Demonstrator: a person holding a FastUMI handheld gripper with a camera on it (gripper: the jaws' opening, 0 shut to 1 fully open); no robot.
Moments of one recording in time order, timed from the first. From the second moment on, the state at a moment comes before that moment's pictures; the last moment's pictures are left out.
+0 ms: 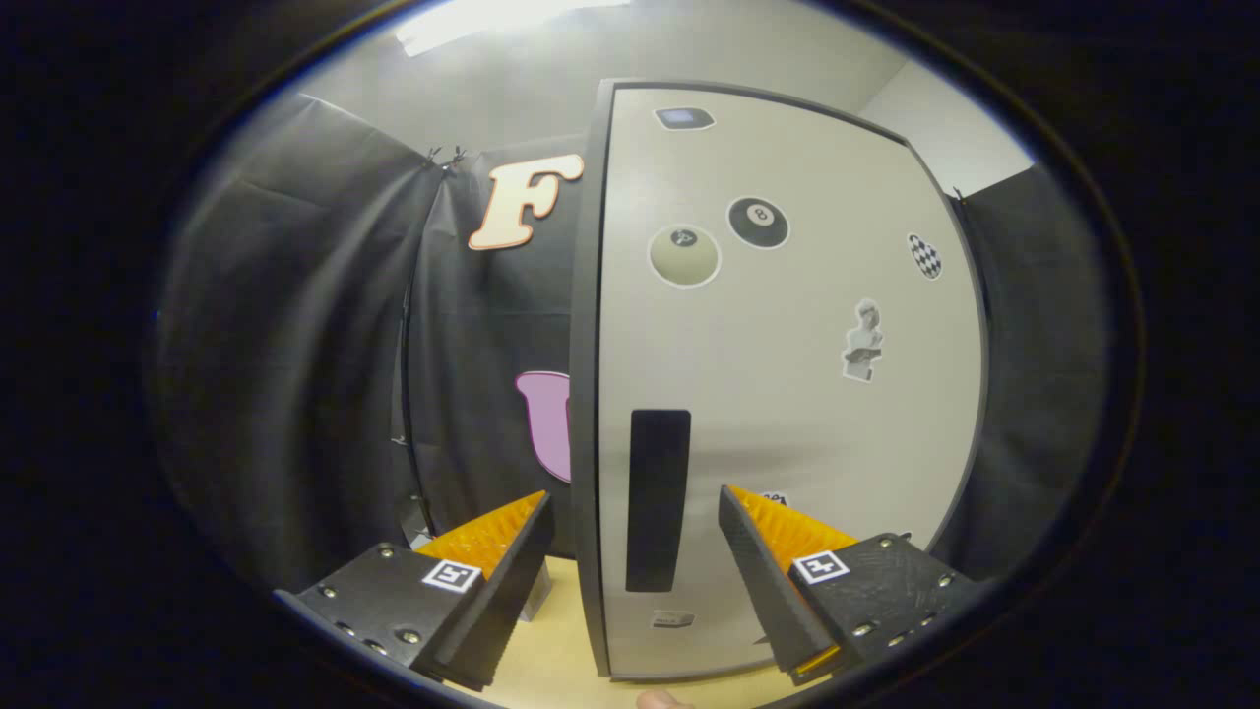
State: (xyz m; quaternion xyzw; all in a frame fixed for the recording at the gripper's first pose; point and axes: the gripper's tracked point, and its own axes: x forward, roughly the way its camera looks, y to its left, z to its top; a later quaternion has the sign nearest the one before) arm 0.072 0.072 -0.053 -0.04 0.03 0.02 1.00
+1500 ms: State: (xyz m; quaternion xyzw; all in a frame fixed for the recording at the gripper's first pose) arm 0.103 0.059 -0.074 -0.04 0.05 -0.01 1.00
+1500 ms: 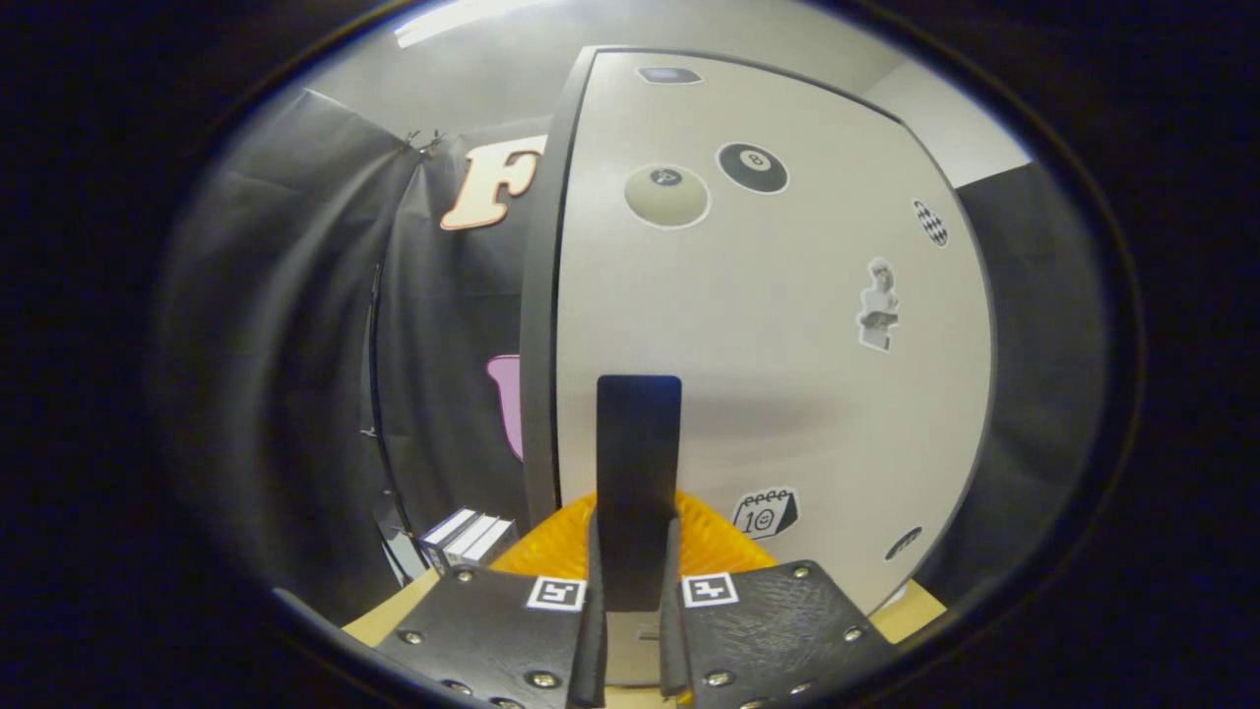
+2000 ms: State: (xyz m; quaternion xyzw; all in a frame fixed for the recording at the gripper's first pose) arm 0.051 0.051 -0.064 -0.05 0.06 0.00 1.00
